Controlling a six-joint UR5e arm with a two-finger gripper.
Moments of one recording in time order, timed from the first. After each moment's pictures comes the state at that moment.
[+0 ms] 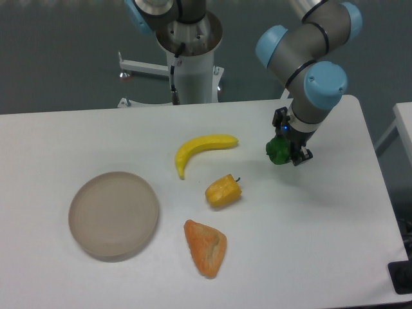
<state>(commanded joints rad) 2.49 -1.95 -1.62 -1.21 1.57 1.90</state>
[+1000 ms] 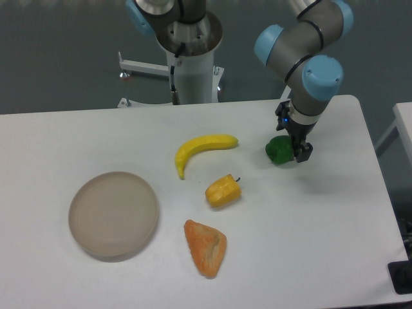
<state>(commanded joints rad) 2.50 -1.92 -1.58 -1.23 1.58 1.85</state>
